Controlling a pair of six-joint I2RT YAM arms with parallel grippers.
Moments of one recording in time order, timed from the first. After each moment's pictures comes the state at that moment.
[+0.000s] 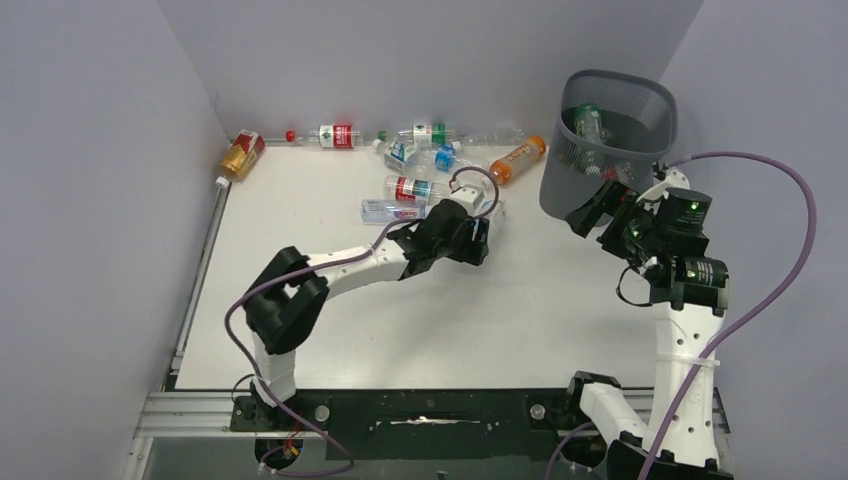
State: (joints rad) left arm -0.88 1.96 1.37 -0.01 -0.10 -0.43; right arm -0.18 0.93 1.30 -0.95 -0.28 0.38
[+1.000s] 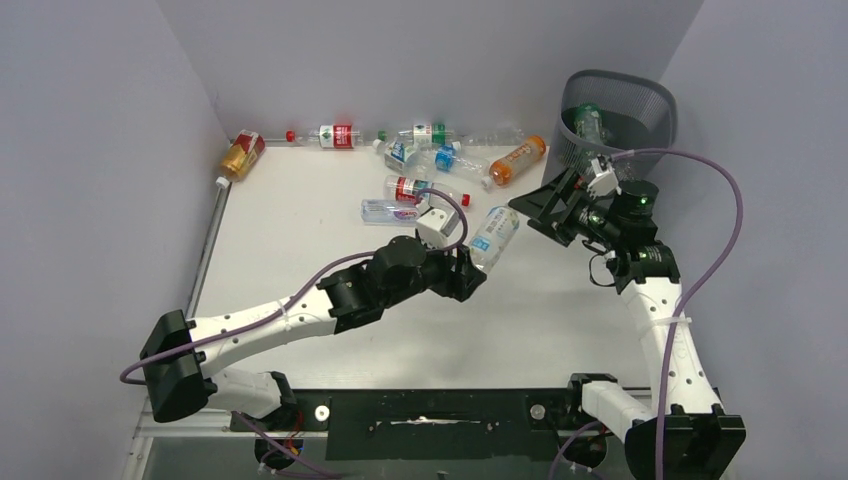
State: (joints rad) left arm -1.08 1.32 1.03 -0.01 -0.15 -0.52; right arm -0.02 1.02 1.02 -0.39 -0.70 0.78
